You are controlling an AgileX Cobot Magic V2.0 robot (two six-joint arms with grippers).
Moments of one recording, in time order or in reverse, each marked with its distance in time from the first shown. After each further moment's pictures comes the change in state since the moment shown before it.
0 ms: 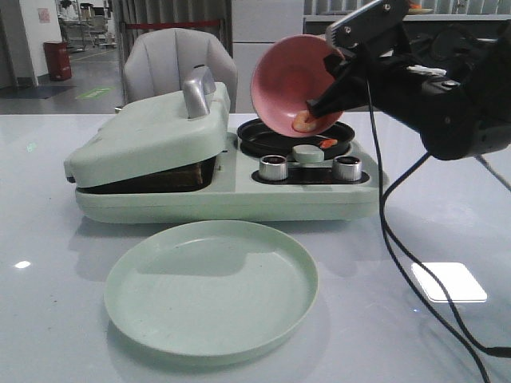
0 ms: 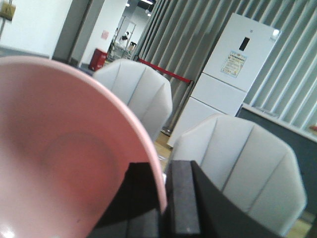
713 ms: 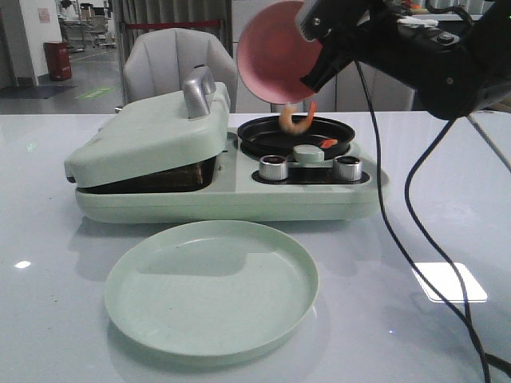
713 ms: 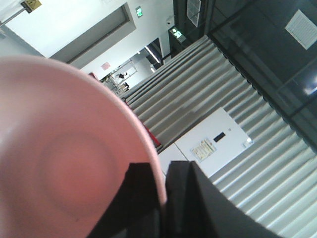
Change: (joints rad) left arm 0.000 0.000 0.000 0.000 0.000 0.000; right arm 0.002 -0.053 -0.090 -0.177 0.006 -0.403
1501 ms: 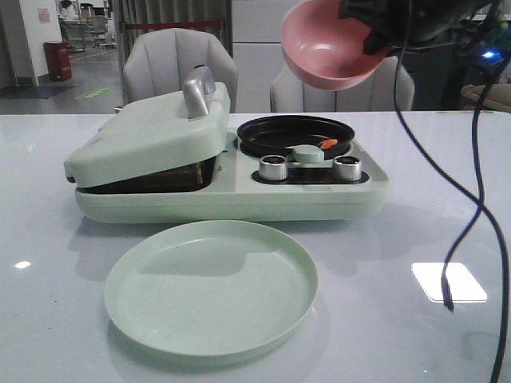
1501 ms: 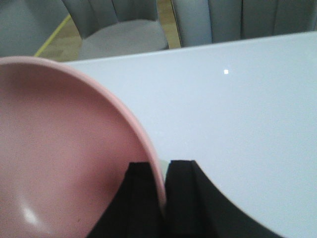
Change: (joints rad) left arm 0.000 0.000 0.000 0.000 0.000 0.000; right arm -0.065 -0.253 -0.085 0.464 1.083 0.784
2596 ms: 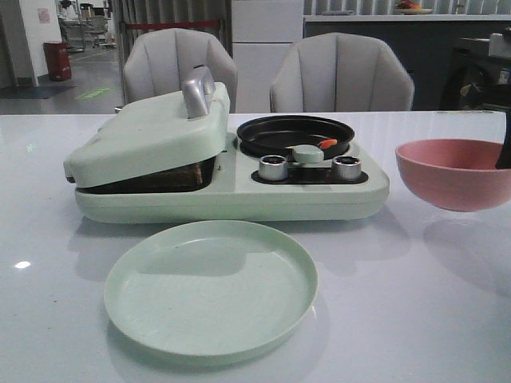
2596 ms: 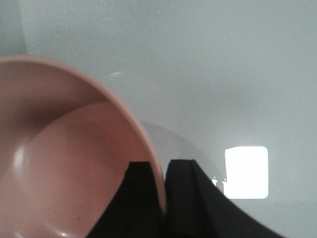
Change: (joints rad) left arm 0.000 0.000 0.000 0.000 0.000 0.000; right arm -0.295 0.025 0.000 -0.018 0.850 -0.098
